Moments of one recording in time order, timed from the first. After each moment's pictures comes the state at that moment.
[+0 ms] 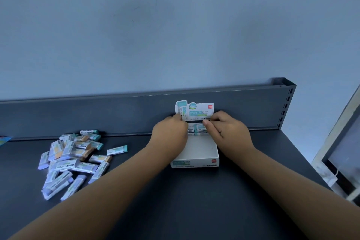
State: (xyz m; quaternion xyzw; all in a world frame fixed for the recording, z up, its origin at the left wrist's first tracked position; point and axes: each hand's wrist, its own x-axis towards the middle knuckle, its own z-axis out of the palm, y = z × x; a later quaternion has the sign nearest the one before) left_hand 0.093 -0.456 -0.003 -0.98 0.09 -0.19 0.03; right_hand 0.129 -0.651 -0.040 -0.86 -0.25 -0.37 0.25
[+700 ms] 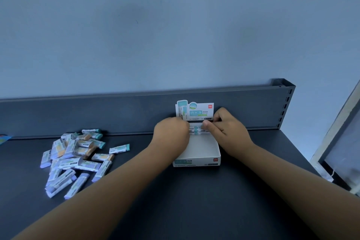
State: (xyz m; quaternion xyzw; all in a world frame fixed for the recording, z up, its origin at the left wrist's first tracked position) left_hand 0.090 -0.456 0.000 -0.98 0.07 -0.17 0.05; right_hand 0.120 -0.651 -0.025 -0.91 -0.21 -0.19 0.31
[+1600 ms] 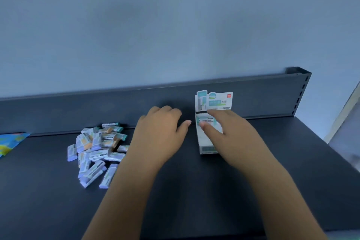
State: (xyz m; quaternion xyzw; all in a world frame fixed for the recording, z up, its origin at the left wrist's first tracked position) left_hand -0.004 -0.382 0.049 -0.98 0.05 -0.17 -0.05; right_hand -0.006 -0.570 0.037 -0.93 -0.12 -0.12 0.31
